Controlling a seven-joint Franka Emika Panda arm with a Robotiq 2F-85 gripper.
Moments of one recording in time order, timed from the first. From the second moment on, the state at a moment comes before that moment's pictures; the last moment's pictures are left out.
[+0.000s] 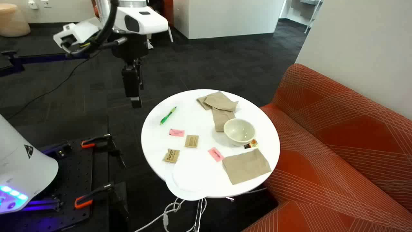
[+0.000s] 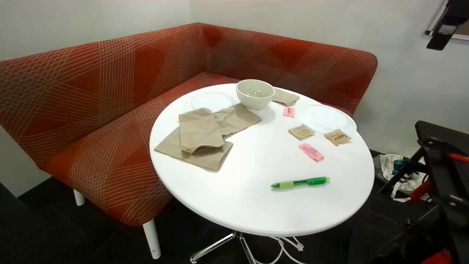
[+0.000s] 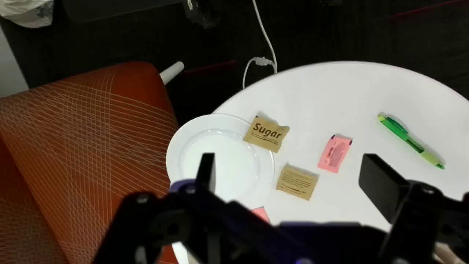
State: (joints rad) arm -0.07 -0.57 0.06 -2.73 -0.07 2.14 0.19
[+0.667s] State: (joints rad) arm -0.06 -0.56 0.06 -2.73 -0.07 2.15 0.18
